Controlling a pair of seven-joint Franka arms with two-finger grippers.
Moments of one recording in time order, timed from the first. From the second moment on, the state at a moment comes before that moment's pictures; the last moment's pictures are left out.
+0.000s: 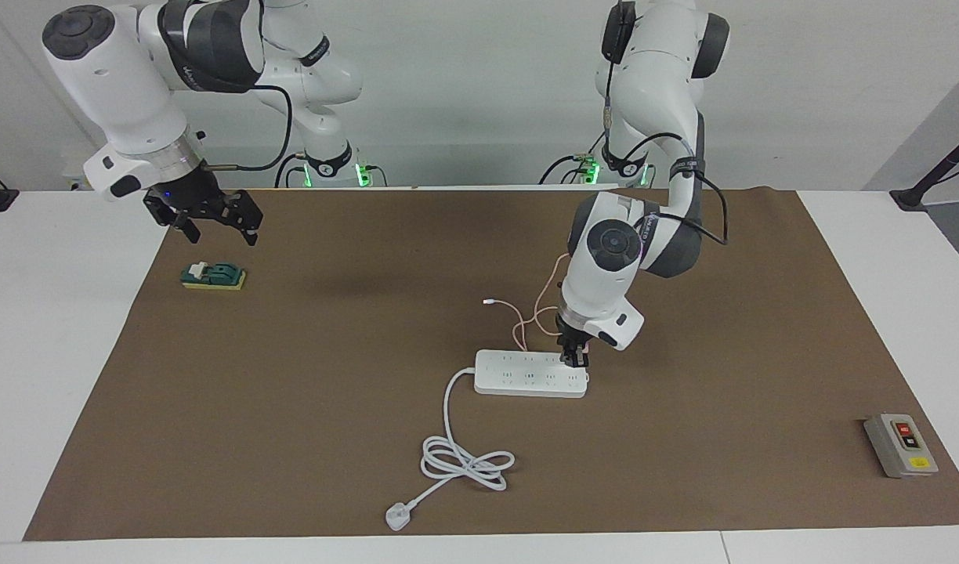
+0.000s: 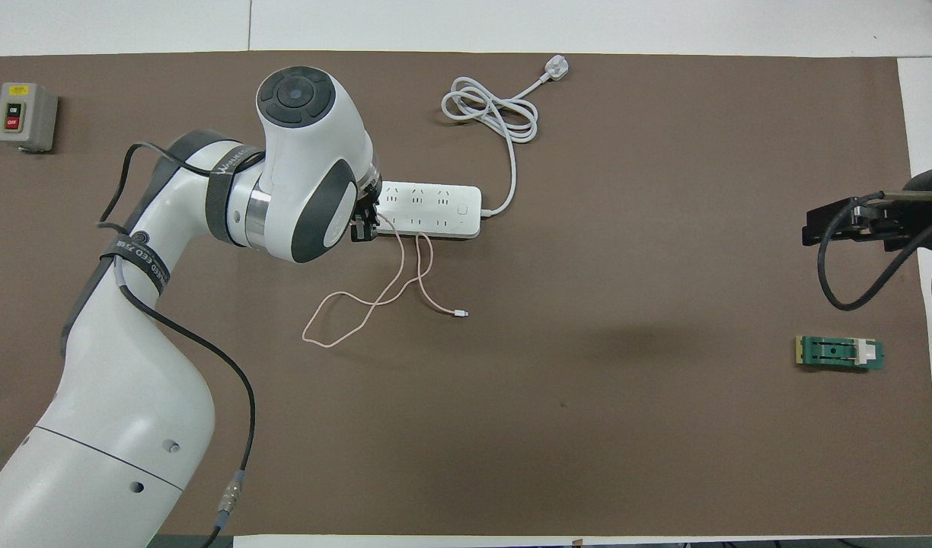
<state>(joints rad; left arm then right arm) -0.49 0.54 0.04 -1.48 -0.07 1.97 -1.98 0.08 -0.02 -0.12 -1.74 0.01 1.68 0.05</state>
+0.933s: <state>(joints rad) -0.50 0.53 0.04 -1.52 -0.06 2.03 -1.98 0.08 -0.02 -0.12 -1.74 0.01 1.68 0.05</state>
